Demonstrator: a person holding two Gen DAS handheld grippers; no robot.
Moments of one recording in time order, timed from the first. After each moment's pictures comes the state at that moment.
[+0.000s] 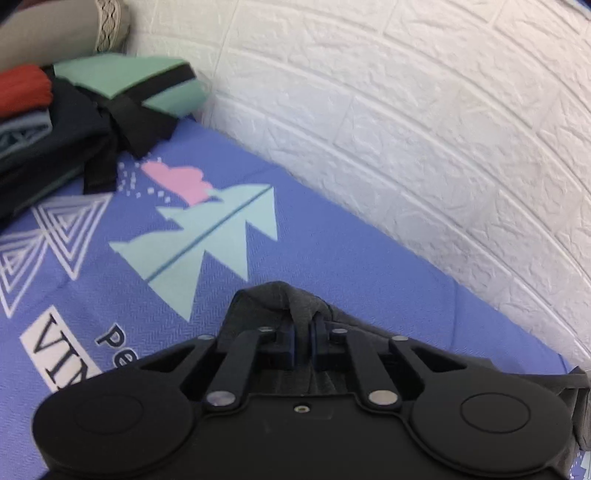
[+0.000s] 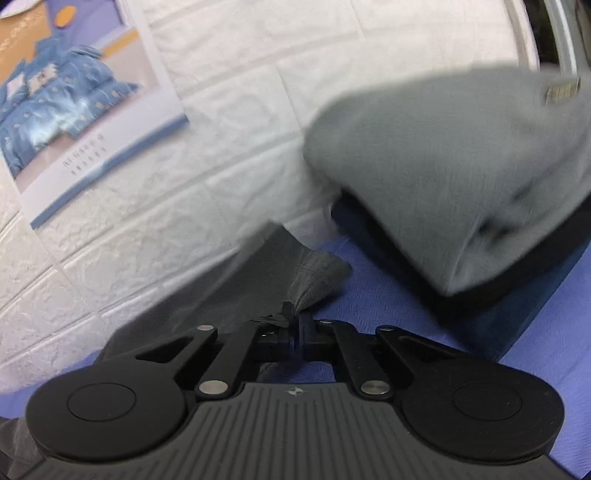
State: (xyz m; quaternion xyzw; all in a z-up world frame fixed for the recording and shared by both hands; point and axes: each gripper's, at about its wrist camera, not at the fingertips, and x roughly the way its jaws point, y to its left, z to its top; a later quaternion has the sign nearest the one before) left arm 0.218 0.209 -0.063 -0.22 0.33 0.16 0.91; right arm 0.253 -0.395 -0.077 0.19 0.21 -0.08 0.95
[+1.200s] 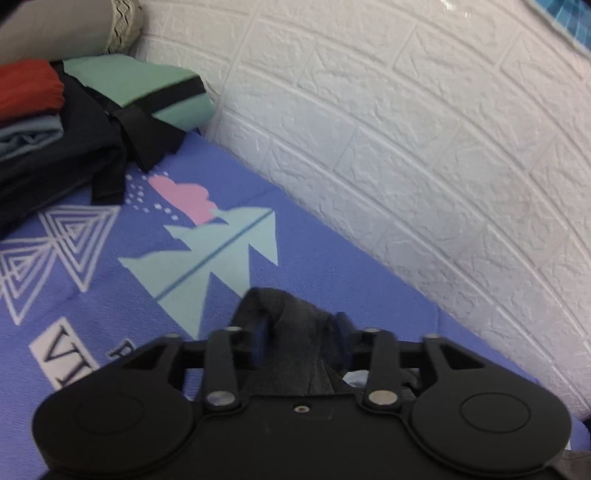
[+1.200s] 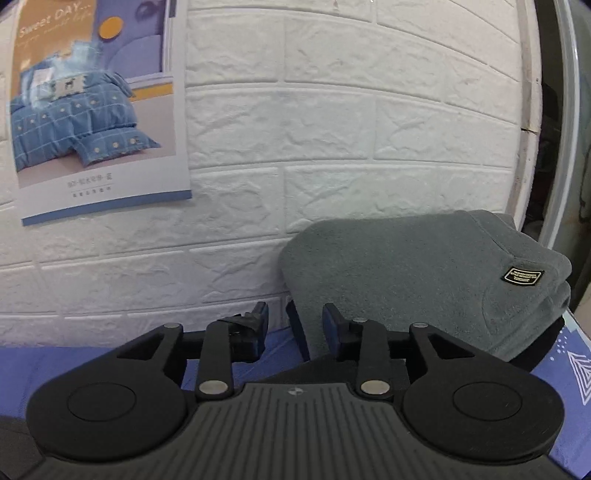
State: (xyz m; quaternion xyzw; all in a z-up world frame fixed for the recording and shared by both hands) left arm 0.206 0.226 -0.042 -0.26 0.30 0.15 0.90; right arm 0.257 -0.430 -0.030 0.04 0.22 -0.11 0.97
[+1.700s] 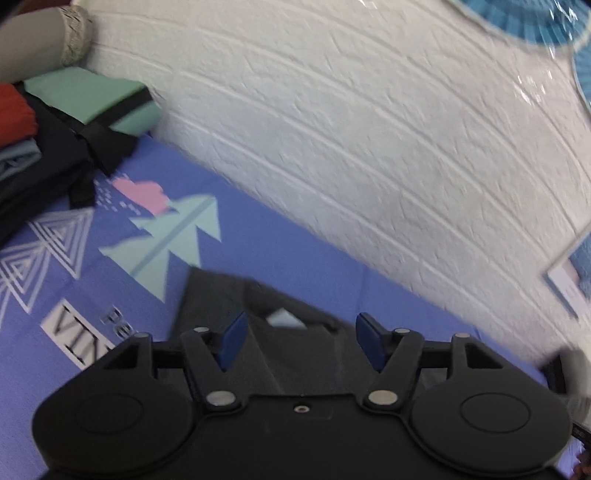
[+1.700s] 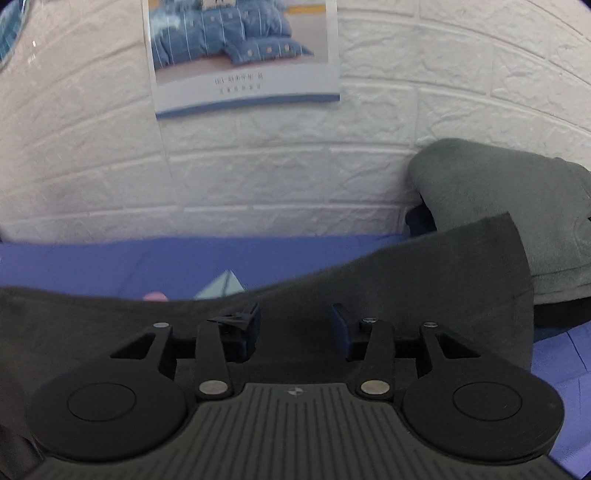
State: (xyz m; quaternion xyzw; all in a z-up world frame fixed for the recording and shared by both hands) left arm 0.171 0.191 -0.006 -0.24 0.35 0.04 0.90; right arm 0.230 -0.376 -0.078 -0.01 0.34 0.02 0.94
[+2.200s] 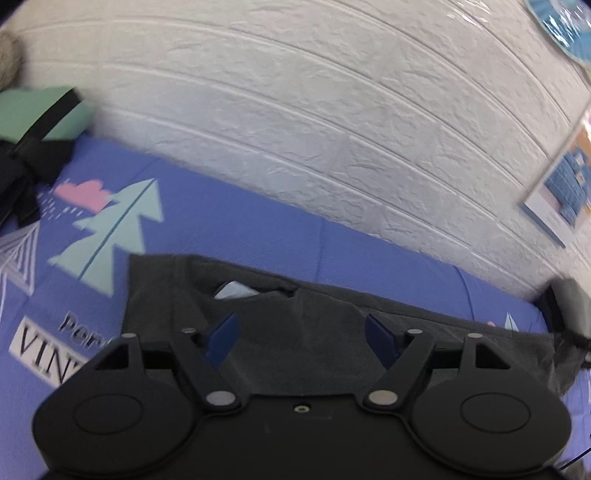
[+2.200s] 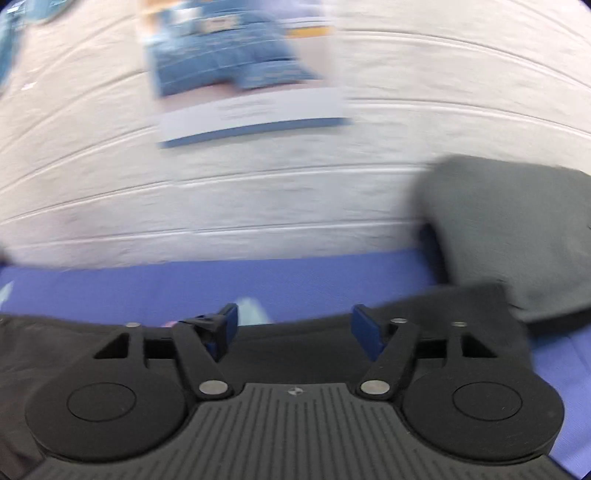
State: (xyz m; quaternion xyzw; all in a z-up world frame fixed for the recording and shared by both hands) left arm 0.191 0.159 -0.009 -0.16 0.39 -0.03 0.91; right arm 0.234 -0.360 -0.028 0.04 0.31 0.09 0.95
